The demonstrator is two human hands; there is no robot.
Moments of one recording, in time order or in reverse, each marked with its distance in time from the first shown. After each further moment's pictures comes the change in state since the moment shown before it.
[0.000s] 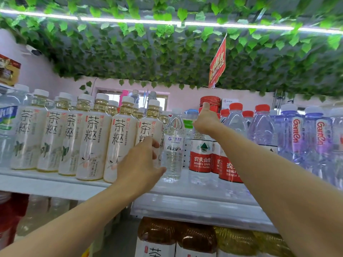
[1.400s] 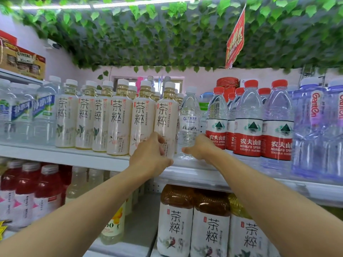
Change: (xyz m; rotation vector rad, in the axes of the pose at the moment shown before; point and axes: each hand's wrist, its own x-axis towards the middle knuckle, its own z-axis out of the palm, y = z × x) left_hand -0.027 -0.024 -0.003 0.002 -0.109 -0.165; right_hand -0.087 0.014 0.083 0.154 -0.353 0.134
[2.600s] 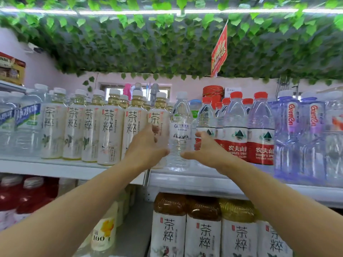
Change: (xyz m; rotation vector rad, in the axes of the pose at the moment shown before) left_hand 0.017 0.021 -0.021 -0.118 0.043 0.074; right_hand -0.067 -0.004 -0.047 0.218 -0.002 -0.161
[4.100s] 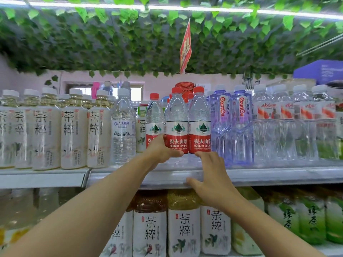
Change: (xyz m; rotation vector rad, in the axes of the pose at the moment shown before) left_hand 0.008 0.096 0.139 -0.374 -0.393 -0.117; right_hand -0.098 0.107 -0.071 -0.420 0.306 -0.108
